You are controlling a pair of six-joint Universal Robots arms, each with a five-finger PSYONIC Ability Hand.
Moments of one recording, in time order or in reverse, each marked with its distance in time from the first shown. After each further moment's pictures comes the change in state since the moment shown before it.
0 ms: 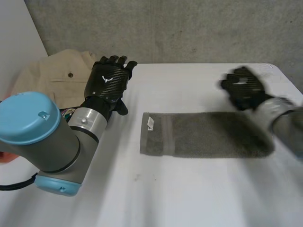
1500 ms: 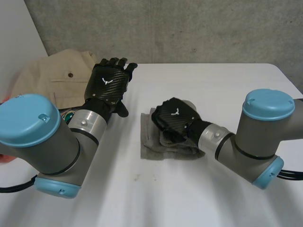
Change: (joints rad) left arm 0.000 0.006 -0.018 0.004 0.002 -0.012; right arm 0.378 0.115 -0.052 0.057 -0.098 0.281; left_hand 0.000 0.000 0.000 0.000 0.000; right_hand -0.044 -0.107 -0.117 -0.123 -0.089
